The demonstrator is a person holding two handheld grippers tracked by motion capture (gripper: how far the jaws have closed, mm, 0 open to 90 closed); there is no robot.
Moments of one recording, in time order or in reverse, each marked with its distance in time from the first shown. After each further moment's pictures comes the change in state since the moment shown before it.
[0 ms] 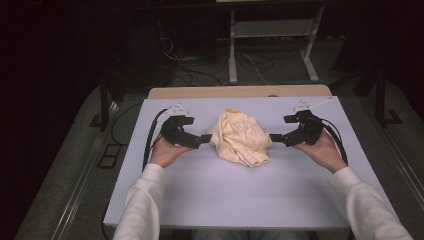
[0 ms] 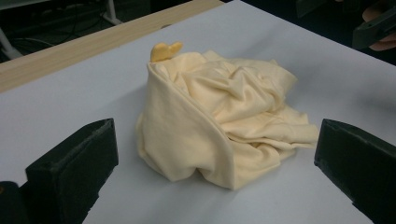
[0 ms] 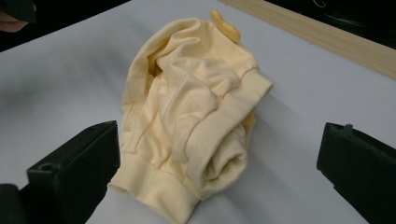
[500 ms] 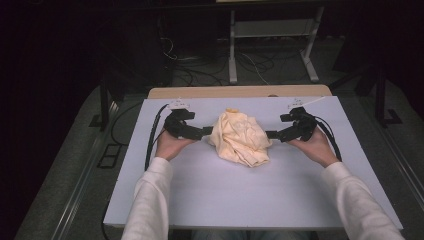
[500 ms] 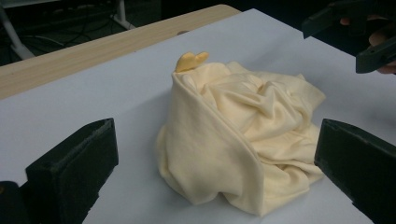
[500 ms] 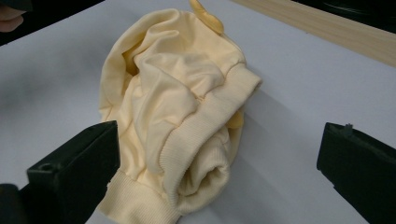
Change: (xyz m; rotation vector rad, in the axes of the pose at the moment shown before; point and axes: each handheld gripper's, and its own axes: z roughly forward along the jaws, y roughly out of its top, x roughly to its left) left arm 0.021 0.001 0.019 -0.021 0.022 -0.052; right arm -0.018 -0.002 0.024 0.020 -0.002 0.041
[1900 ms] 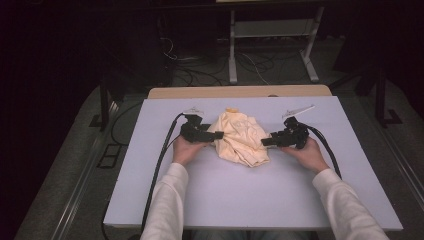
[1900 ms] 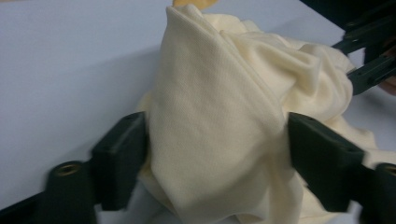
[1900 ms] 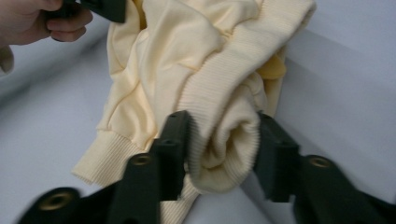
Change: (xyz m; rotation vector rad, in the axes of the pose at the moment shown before) left arm 0.009 -0.031 0.064 0.082 -0.024 -0.102; right arm -0.013 -0.033 0.034 0.090 0.167 0.083
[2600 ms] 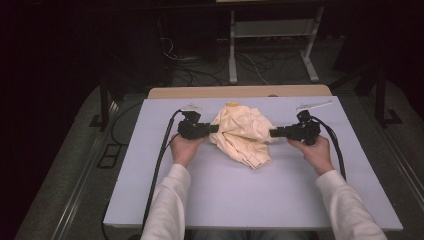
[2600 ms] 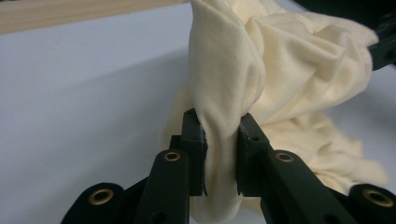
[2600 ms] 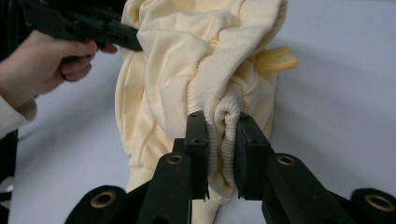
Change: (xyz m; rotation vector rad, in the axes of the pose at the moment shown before) left arm -0.017 0.019 -0.025 -0.032 0.020 -0.021; right arm 0.005 0.006 -0.040 -0.148 0.014 0.106
